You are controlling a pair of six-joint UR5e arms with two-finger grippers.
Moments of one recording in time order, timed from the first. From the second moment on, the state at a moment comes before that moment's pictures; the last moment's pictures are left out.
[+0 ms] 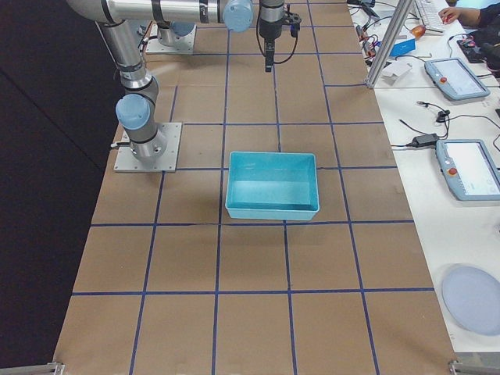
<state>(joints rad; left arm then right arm) -0.92 -1.99 -1.86 -1.03 1.21 2.10 1.60 -1.56 1.62 -1.64 -1.58 0.07</state>
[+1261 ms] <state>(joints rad) -0.86 -1.99 -1.85 -1.05 1.22 2.15 1.60 -1.56 1.63 -1.64 -1.58 0.07</state>
